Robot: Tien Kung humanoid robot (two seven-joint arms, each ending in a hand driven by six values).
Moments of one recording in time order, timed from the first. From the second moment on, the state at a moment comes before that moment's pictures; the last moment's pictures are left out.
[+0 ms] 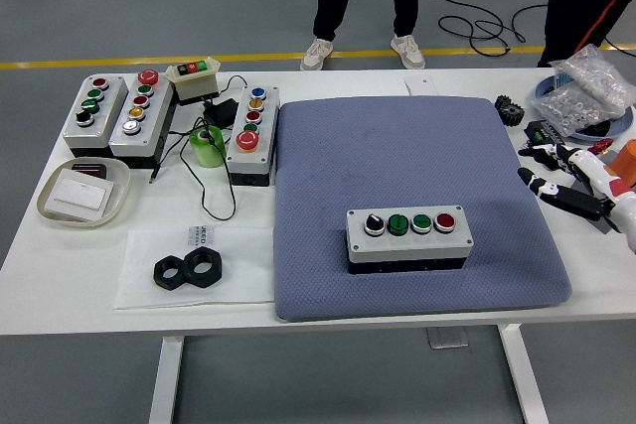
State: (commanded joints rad) left arm 0.00 0.00 -1.52 -0.18 1.79 -0.12 0.27; right arm 0.16 -0.18 1.68 1.42 -1.83 0.39 0.05
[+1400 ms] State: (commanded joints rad) left arm 0.00 0.01 -1.47 -0.18 1.72 -0.10 0.25; right arm 0.18 -0.19 1.68 1.44 -1.85 0.40 0.05
